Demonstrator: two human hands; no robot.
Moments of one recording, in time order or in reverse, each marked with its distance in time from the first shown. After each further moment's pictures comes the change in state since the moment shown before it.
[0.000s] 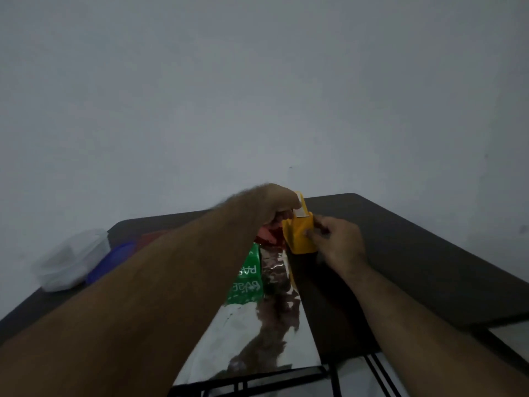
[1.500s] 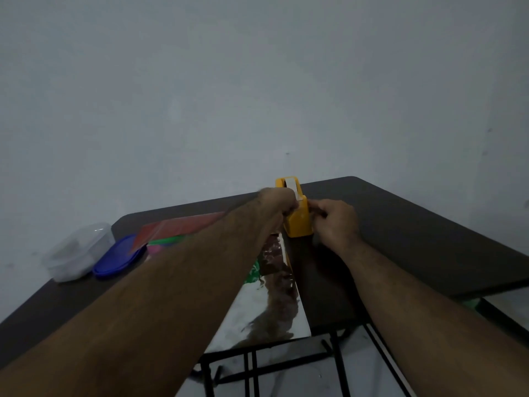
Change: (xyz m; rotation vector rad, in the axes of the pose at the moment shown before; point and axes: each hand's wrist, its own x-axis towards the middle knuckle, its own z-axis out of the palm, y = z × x) left_hand -0.032 -0.002 0.044 -0.193 0.125 -0.153; right_hand 0.003 0.003 -0.002 -0.030 -0.003 0.052
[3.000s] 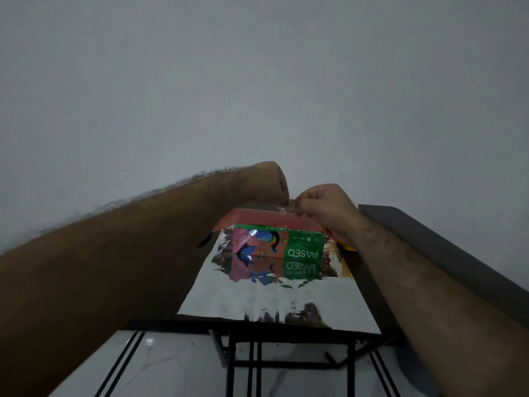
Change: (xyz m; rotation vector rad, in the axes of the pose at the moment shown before) left_hand -0.089 -0.039 -0.236 0.713 0.047 0.586; right_hand -0.037 -0.205 0.020 0.349 -0.364 -0.048
